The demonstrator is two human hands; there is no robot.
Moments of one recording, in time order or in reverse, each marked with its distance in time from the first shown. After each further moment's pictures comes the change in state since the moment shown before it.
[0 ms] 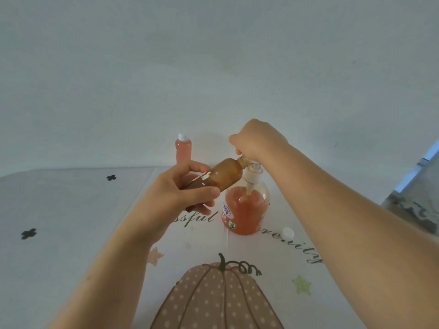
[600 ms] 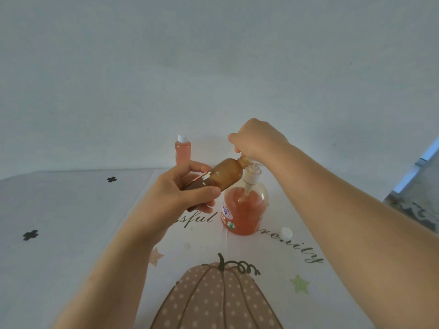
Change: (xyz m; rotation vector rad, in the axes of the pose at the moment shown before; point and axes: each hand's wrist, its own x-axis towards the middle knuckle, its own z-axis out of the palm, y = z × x) left_hand -0.002 0.000 0.004 -0.002 0.027 0.006; right_hand -0.005 0.001 -0.005 0.010 0.022 -0.037
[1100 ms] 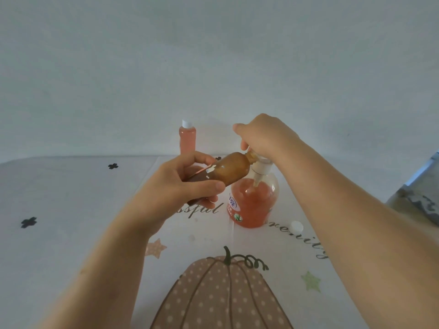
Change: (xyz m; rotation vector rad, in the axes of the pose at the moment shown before) left_hand 0.004 -0.001 -0.007 0.056 -0.044 -0.055; right_hand 0.002 0.009 0.016 0.024 -0.029 0.016
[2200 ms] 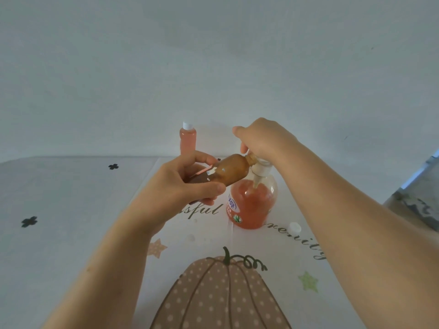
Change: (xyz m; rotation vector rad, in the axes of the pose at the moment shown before) left_hand -0.002 0.000 0.001 0.024 0.036 0.020; right_hand 0.002 0.000 0.002 -0.030 -0.016 0.006
